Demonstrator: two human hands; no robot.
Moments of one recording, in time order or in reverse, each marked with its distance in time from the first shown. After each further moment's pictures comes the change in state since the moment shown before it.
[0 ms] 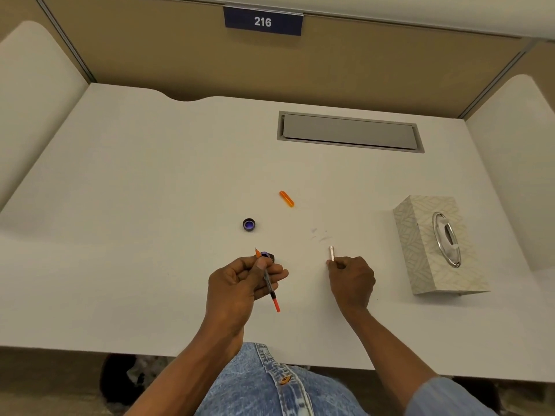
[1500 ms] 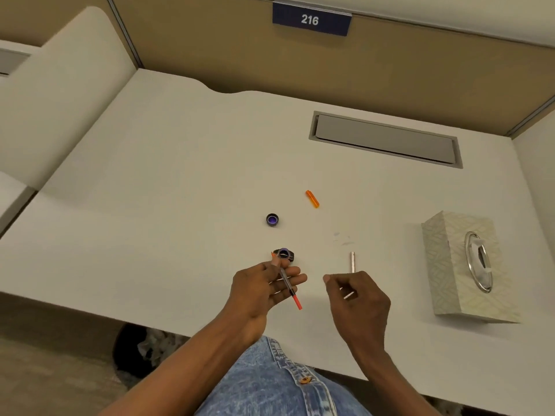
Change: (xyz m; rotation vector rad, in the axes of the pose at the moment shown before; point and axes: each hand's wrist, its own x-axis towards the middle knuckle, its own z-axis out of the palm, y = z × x) left_hand 0.004 -0.007 0.000 -0.173 0.067 -0.267; right_hand -0.080 -0.034 -0.052 0.227 -0.012 -0.431
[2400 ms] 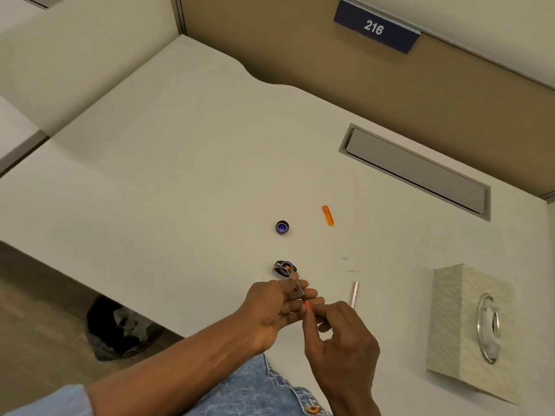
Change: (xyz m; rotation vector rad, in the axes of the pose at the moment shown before) left_hand 0.024 -0.004 0.019 -0.154 -0.033 -0.222; right_hand 0.001 -0.038 -0.003 -0.250 -0.116 -0.434
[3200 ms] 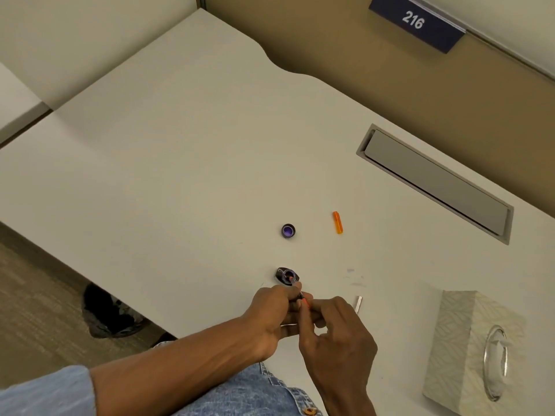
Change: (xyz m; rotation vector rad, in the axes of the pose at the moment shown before) left_hand 0.025 0.007 0.005 0.014 0.069 -0.092; right_hand 0.036 0.001 0.016 -0.083 -0.083 -0.048
